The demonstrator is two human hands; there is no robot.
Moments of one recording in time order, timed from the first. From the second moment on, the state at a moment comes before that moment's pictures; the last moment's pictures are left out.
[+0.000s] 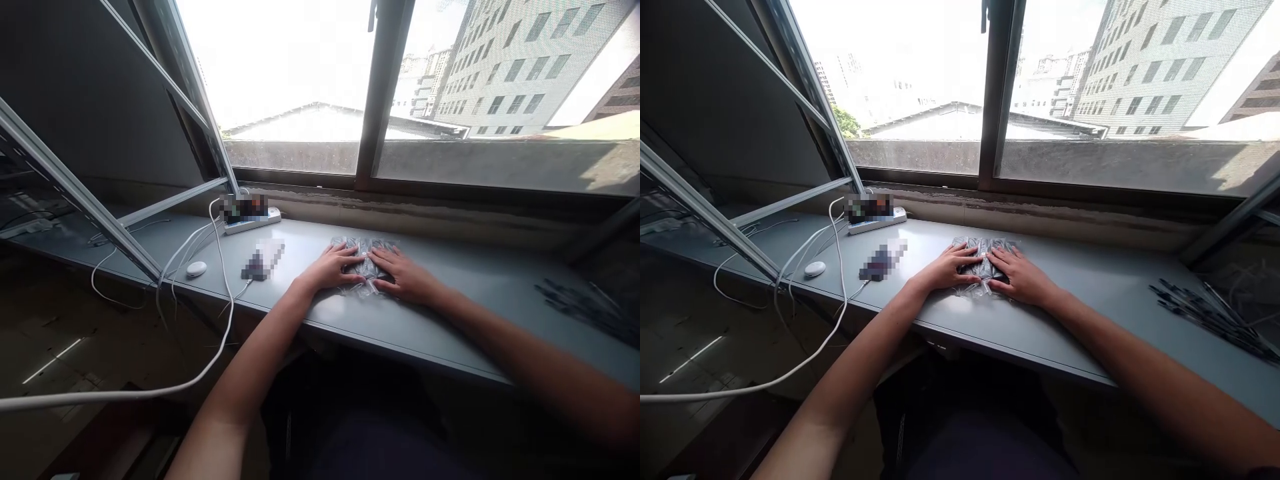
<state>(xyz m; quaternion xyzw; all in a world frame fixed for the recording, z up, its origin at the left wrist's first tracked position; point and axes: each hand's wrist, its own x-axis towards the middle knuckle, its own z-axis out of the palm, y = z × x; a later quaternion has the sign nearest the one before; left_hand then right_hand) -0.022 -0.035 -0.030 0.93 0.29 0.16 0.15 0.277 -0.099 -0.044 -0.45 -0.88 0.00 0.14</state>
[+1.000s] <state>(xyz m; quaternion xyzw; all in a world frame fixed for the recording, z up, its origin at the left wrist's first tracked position) -0.021 -0.032 -0.036 0.93 0.28 0.17 0.14 0.273 -0.098 -0.042 -0.47 -0.87 0.04 0.14</state>
